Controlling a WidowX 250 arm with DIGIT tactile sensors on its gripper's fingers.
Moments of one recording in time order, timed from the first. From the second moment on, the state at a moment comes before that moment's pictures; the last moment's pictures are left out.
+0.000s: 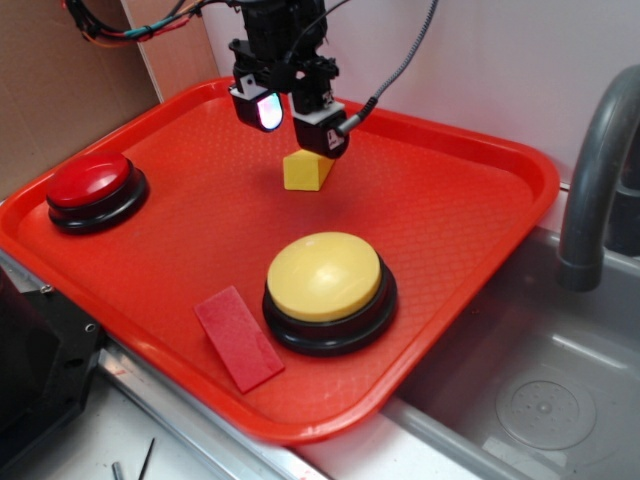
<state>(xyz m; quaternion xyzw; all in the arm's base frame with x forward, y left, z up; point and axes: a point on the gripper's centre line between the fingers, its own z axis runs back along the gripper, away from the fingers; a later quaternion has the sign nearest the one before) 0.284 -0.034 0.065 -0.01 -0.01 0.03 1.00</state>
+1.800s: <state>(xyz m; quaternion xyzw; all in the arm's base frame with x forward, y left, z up) 0.261 -0.024 0.022 -0.04 0.03 0.08 1.00</state>
